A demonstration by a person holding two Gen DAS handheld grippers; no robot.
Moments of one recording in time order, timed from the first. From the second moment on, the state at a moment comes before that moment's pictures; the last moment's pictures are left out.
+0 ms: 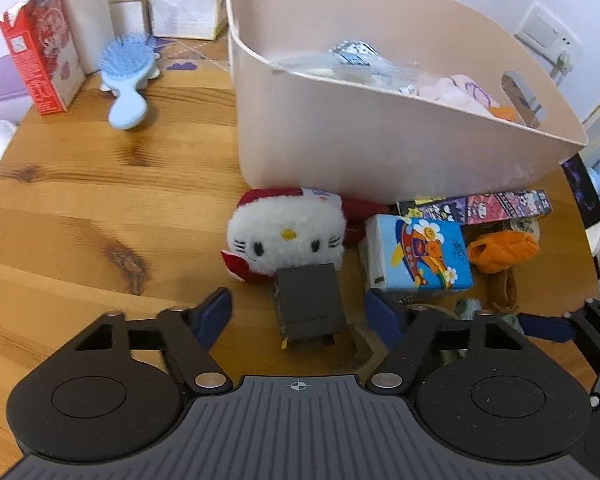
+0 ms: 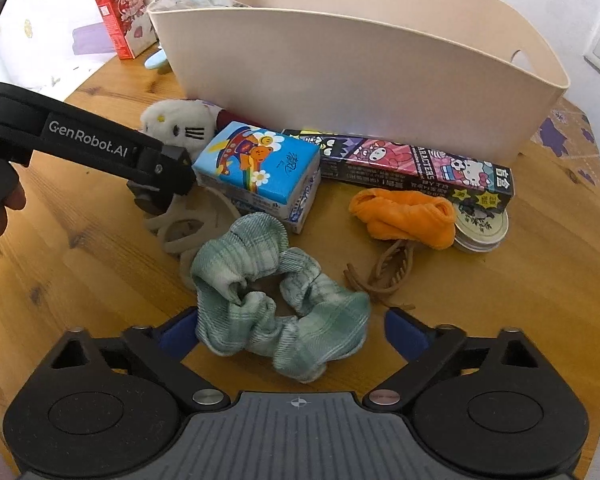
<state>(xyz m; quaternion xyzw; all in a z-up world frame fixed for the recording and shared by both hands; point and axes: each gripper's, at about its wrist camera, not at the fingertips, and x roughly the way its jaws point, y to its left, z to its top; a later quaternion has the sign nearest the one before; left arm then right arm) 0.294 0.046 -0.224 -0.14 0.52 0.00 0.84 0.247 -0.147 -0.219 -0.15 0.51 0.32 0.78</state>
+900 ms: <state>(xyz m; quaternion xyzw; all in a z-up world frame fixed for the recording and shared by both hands) 0.277 0.055 -0.224 -0.13 0.52 -0.05 0.84 0.232 -0.168 -0.212 -0.14 0.50 0.33 0.79</state>
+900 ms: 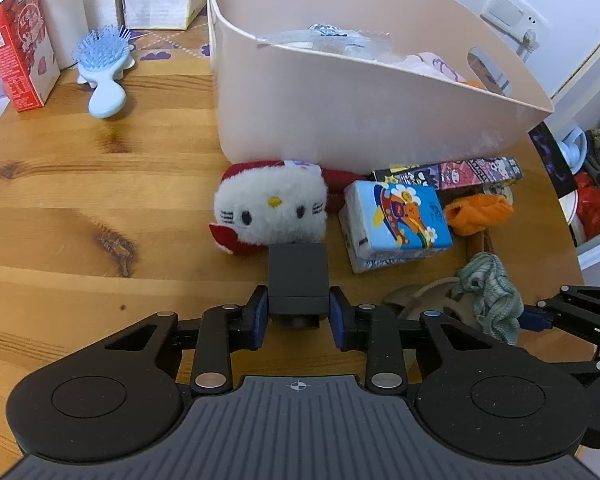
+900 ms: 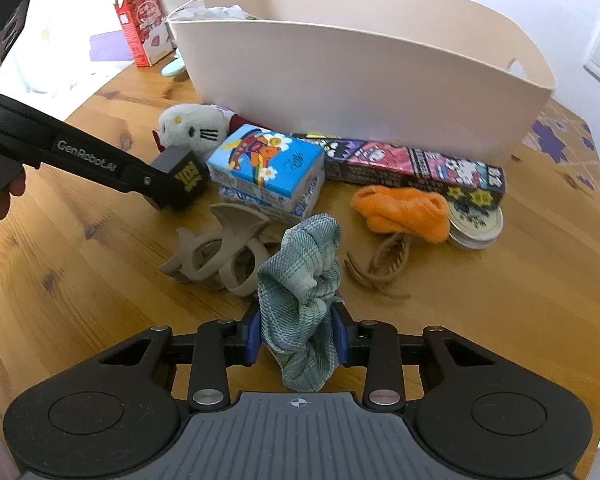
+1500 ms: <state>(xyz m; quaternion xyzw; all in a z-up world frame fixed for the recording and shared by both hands) 0.261 0.052 -0.210 -0.13 0.51 -0.07 0.84 0.213 -0.197 -0.207 -0.11 0.50 0.31 0.80</state>
